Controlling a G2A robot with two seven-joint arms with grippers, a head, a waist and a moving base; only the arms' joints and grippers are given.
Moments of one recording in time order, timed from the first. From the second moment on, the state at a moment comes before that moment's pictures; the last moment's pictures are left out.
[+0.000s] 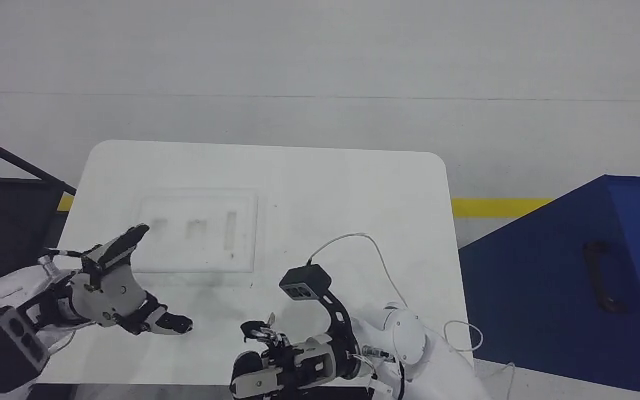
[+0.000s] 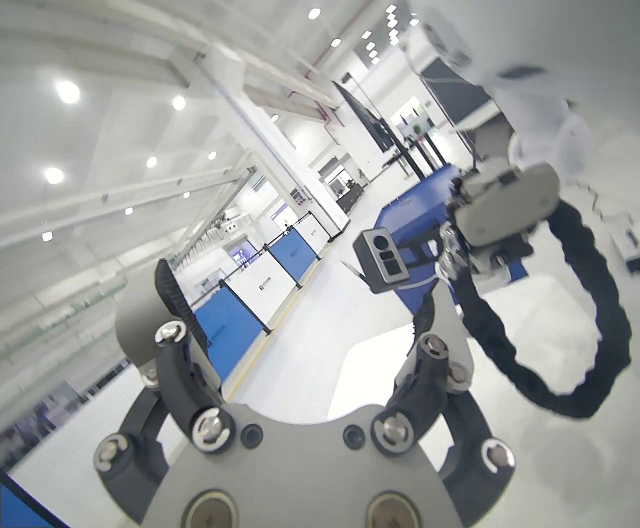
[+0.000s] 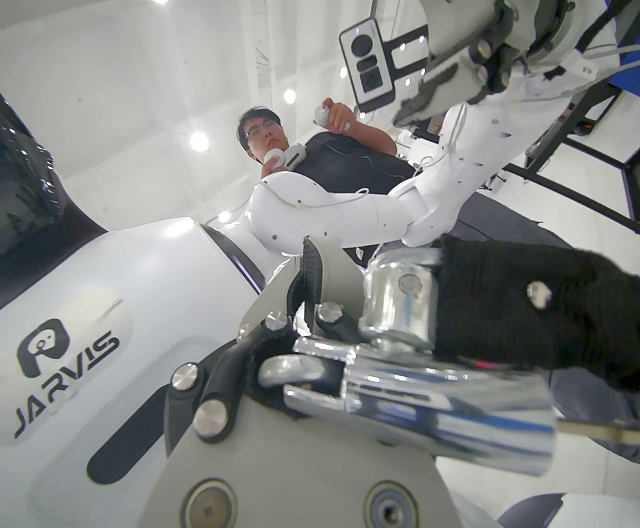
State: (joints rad) left arm 1.72 -0.60 -1.79 -2.00 1.42 -0.66 1.16; right arm -1.21 -1.32 0.76 -1.84 0.62 -0.43 1.03
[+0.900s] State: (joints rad) left arm 1.71 -0.58 -1.77 -1.98 0.99 -0.89 0.93; right arm -1.16 -1.40 0.64 -1.67 1.03 -0.52 1.14
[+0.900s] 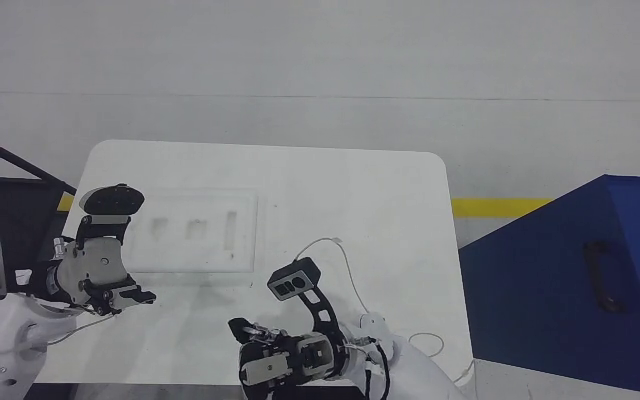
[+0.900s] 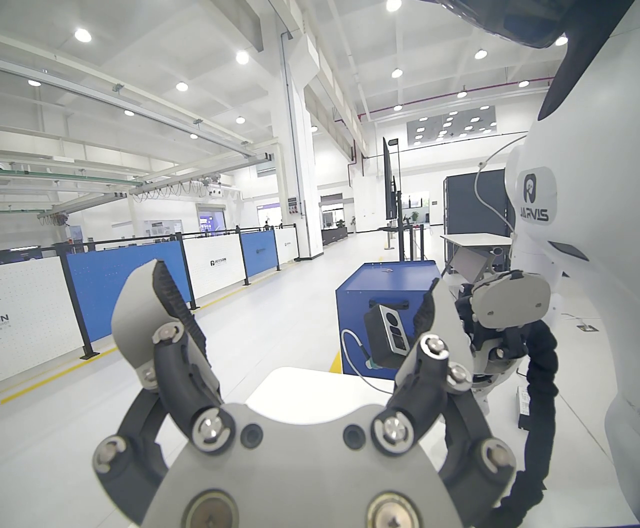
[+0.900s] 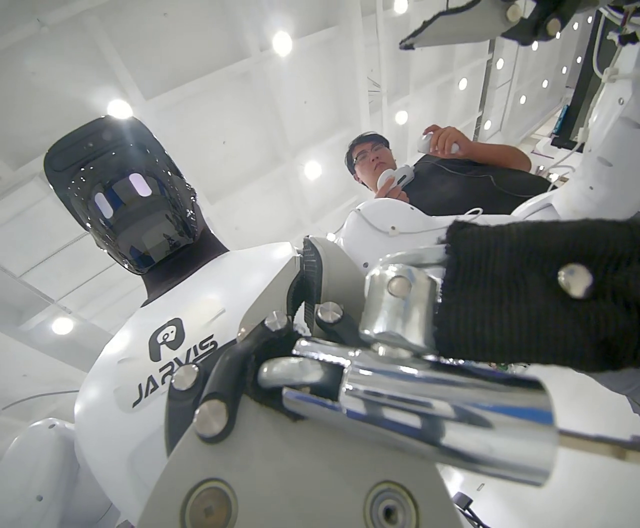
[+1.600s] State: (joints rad) left arm 1.78 -0.44 -1.61 -2.11 -0.17 -1.01 -0.02; right arm -1.18 -1.41 0.70 -1.74 0.94 -0.57 1.07
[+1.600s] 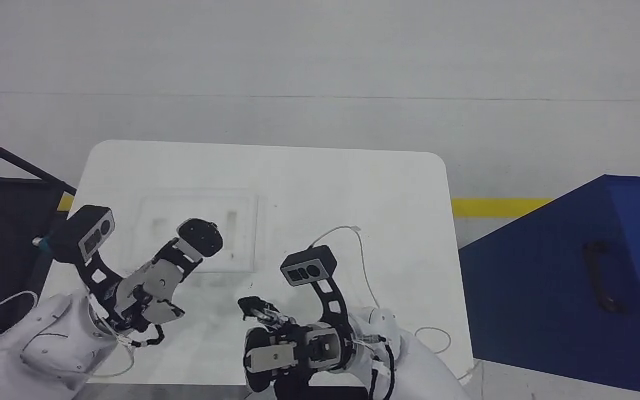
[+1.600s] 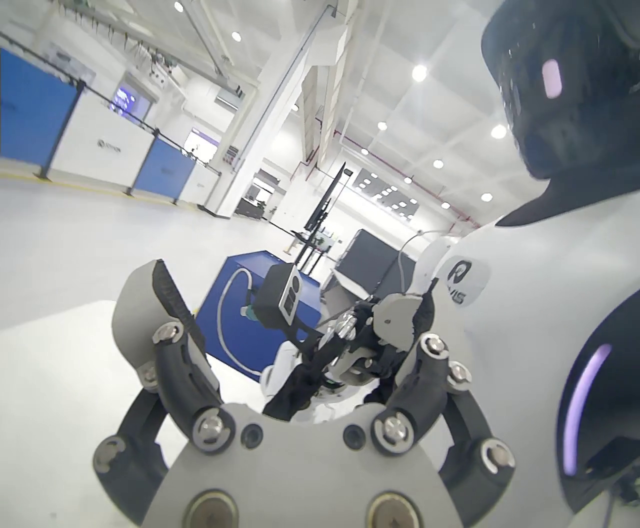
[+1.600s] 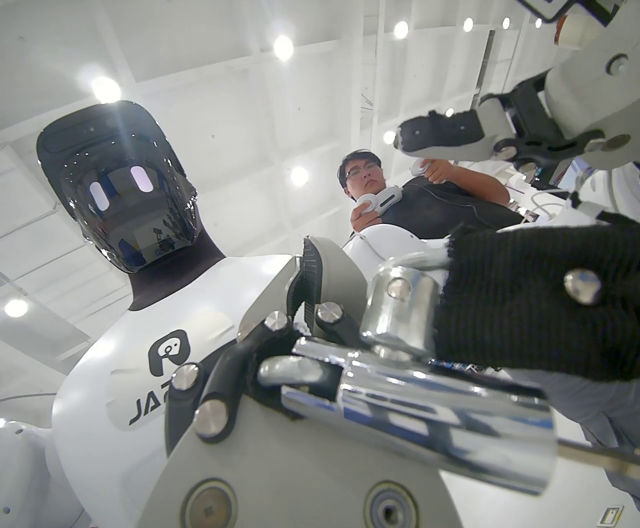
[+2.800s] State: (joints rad) left arm 1.74 -0.45 -1.69 -2.05 -1.45 -0.42 -1.40; right arm -1.24 -1.42 0.77 -1.80 1.00 -0.60 1.11
